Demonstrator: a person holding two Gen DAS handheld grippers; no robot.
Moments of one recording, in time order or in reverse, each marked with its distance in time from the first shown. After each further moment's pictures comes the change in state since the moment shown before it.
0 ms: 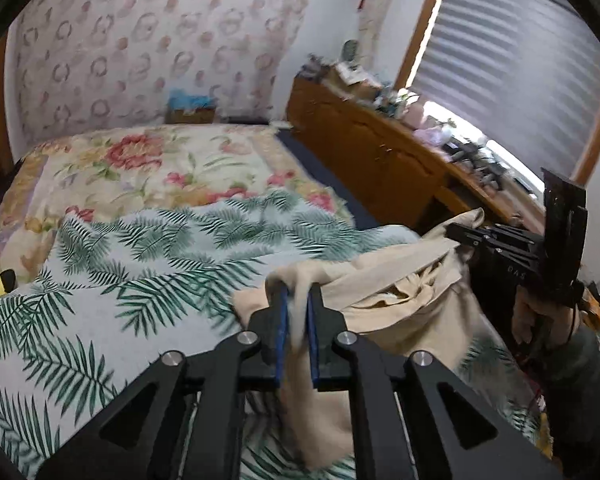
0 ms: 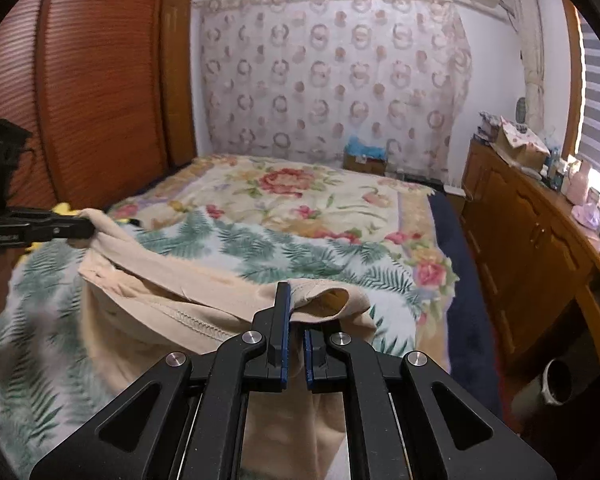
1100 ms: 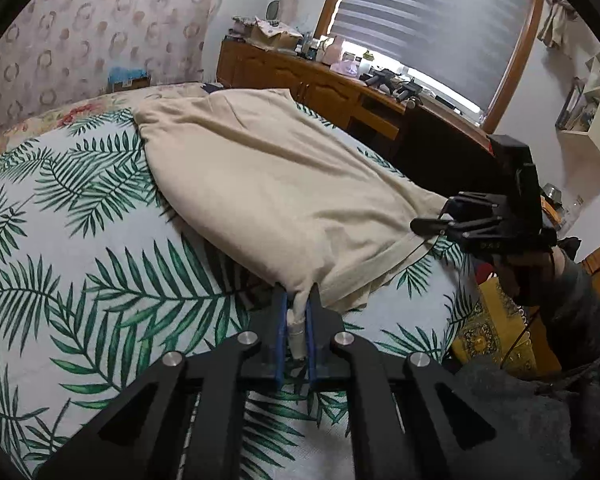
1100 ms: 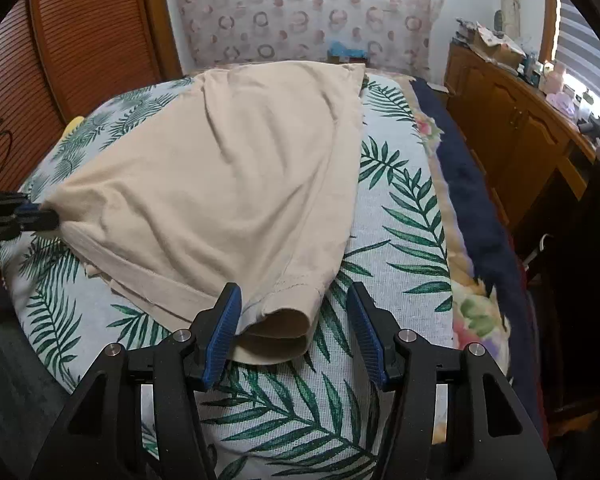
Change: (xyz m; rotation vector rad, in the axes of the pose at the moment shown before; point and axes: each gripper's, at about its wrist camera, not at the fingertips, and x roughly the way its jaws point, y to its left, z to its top) left arm -0.136 -0.111 -0.224 0.160 0.123 -0.189; right arm -0.145 0.063 -0.204 0.093 0.276 -0.019
